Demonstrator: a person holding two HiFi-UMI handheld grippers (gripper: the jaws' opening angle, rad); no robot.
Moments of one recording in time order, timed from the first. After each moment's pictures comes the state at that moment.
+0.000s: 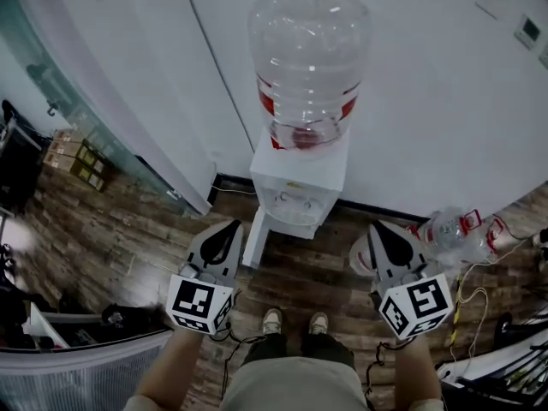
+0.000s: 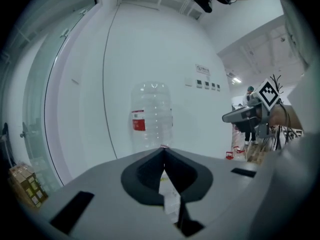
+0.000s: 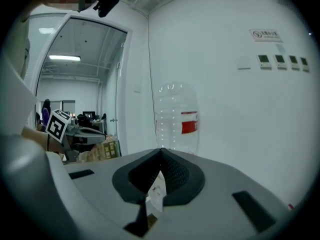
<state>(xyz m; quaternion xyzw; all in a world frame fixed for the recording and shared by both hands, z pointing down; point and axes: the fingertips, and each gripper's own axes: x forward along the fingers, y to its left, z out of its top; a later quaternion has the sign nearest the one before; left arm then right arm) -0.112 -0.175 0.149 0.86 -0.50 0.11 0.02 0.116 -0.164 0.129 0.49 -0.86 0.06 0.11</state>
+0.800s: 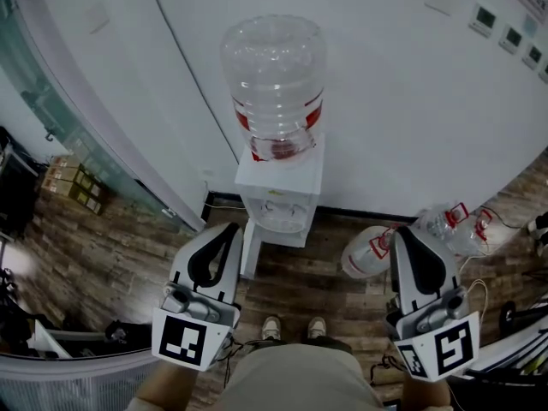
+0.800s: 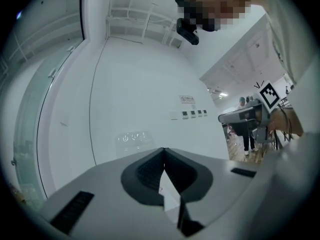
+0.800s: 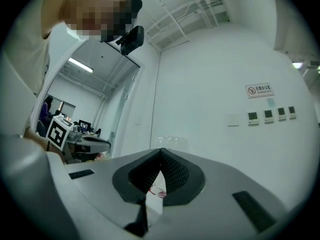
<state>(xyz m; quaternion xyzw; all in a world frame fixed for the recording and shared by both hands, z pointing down) -0.045 -0.104 -0.004 0.88 -0.47 0.02 -0.09 0.152 -0.067 -0.034 0.53 -0.85 -0.08 0.00</state>
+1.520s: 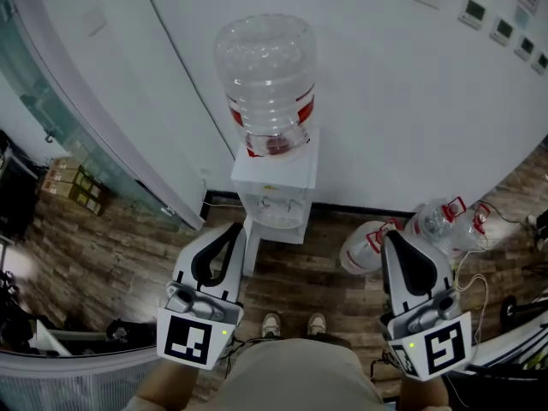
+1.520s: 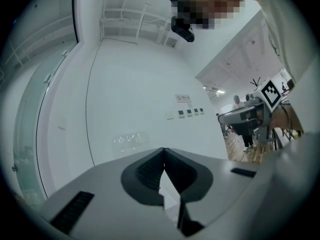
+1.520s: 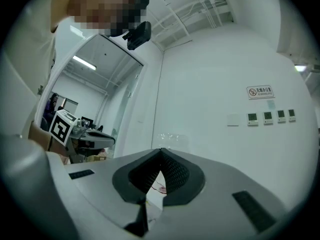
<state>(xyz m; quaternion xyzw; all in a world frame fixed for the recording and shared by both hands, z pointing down) -0.028 -0.084 -0.003 0.88 -0.47 0.03 -0.10 0.156 -0.043 -0.025 0.52 -0.85 -0.09 0.02</state>
